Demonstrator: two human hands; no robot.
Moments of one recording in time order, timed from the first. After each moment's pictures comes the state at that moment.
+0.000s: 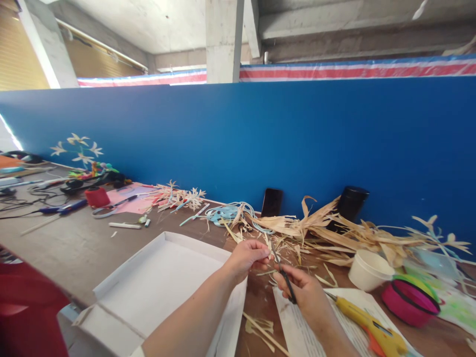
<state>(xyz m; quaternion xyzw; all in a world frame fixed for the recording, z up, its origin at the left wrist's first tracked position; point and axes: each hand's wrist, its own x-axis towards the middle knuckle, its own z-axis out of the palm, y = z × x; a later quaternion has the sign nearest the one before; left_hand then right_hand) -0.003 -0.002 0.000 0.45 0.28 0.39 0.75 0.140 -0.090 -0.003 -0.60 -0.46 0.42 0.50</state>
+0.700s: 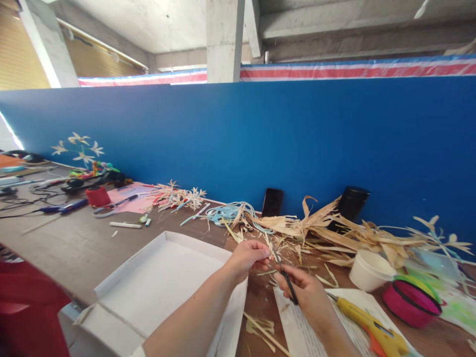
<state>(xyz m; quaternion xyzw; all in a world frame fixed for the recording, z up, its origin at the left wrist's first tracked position) -0.004 -0.004 0.003 0.44 0.29 0.38 0.76 0.136 -0.093 0.004 -0.61 -0.46 0.40 0.50</state>
